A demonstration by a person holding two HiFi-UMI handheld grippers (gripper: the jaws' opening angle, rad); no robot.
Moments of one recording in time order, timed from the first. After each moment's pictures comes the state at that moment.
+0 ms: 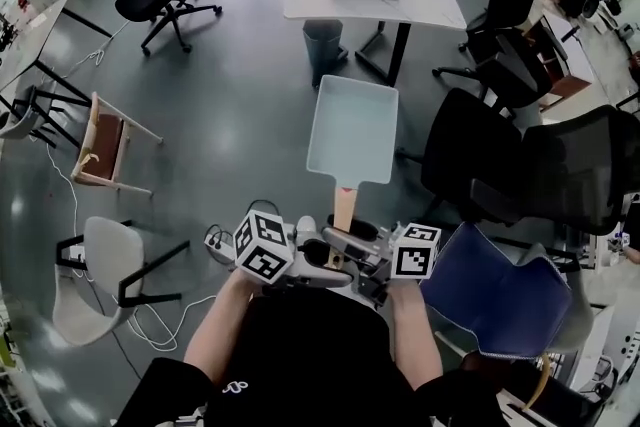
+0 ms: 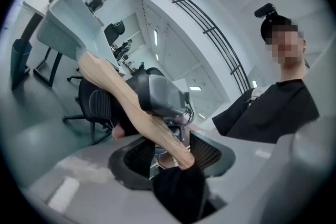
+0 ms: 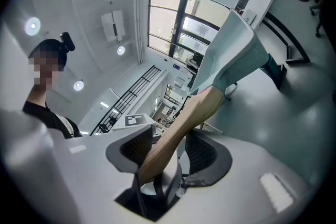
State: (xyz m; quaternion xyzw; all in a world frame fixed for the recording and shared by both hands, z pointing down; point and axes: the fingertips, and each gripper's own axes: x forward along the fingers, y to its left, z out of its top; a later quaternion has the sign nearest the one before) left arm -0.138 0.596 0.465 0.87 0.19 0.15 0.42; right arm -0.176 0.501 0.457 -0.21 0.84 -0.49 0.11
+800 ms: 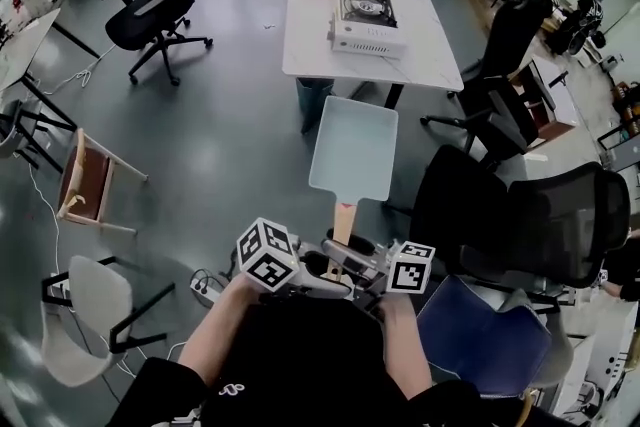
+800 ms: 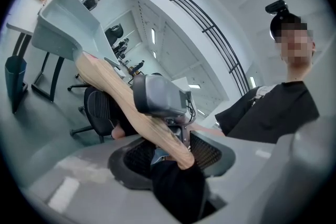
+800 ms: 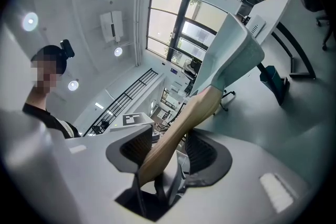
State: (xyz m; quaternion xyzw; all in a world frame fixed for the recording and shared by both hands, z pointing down) left arm -0.134 0.456 0.457 0.88 0.21 0.17 0.40; right arm -0.169 0.359 0.448 -0.25 0.84 -0.48 0.11
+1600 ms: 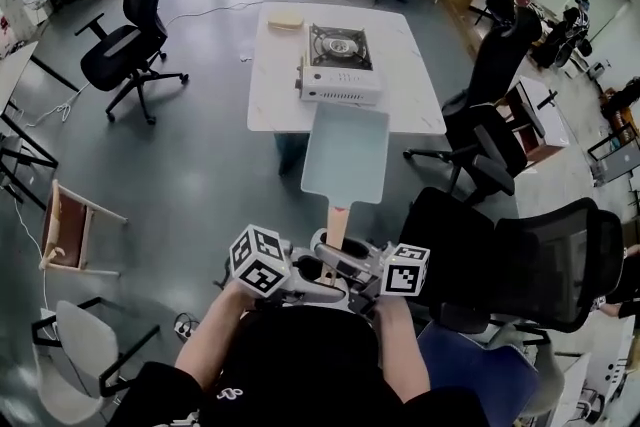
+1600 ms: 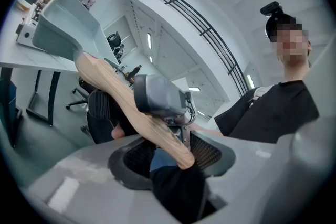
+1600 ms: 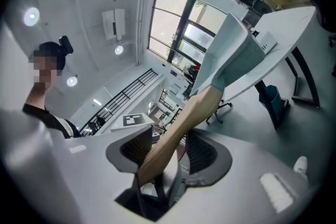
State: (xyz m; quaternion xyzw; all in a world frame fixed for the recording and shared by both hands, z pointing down) left arm -0.052 0.305 0.458 0.89 0.21 0.15 0.37; right arm -0.087 0.208 0.444 -0.26 0.85 -0.44 0.10
